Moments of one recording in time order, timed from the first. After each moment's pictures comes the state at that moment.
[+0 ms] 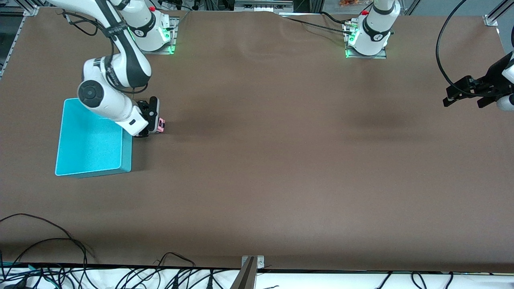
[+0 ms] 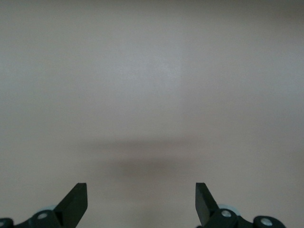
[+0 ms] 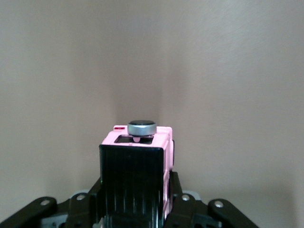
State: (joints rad) left arm 0.09 -0.01 -0.04 -1.63 -0.05 1.62 0.04; right arm -0.03 0.21 0.22 -2.21 0.00 2.26 -1.35
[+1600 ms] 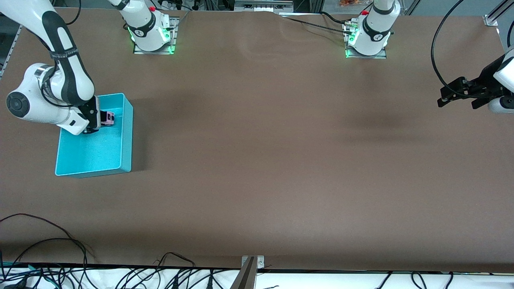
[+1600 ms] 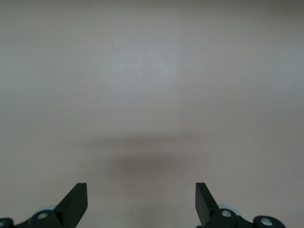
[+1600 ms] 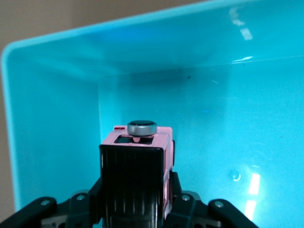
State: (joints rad) left arm 0.08 0.00 -0.05 -1.62 -0.05 1.61 0.04; right arm -0.04 0.31 -0.21 -2.23 0.00 2.25 -1.90
